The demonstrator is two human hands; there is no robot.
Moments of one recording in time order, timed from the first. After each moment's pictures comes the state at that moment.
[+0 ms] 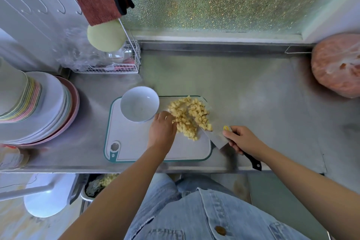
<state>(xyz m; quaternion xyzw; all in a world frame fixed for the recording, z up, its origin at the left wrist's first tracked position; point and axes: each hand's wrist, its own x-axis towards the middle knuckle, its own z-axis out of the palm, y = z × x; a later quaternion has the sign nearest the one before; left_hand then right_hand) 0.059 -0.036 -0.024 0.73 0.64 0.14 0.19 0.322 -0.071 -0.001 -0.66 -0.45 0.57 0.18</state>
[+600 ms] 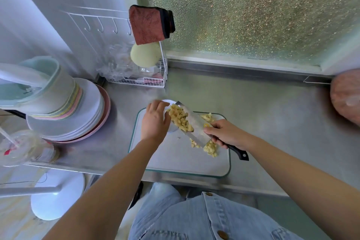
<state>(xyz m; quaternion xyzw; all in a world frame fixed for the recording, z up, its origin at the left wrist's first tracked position) -0.028 0.005 0.018 0.69 0.66 0.29 0.12 0.208 0.000 0.055 -0.59 -0.55 0.59 0.07</state>
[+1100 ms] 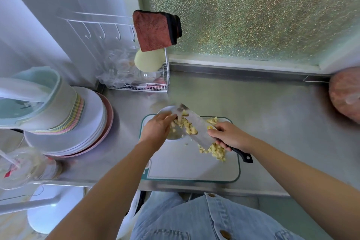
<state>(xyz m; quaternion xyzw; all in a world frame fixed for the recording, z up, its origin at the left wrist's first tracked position) -0.069 0.028 -0.005 0.77 0.58 0.15 0.21 0.184 0.009 0.061 -0.62 -0.56 0.55 0.07</state>
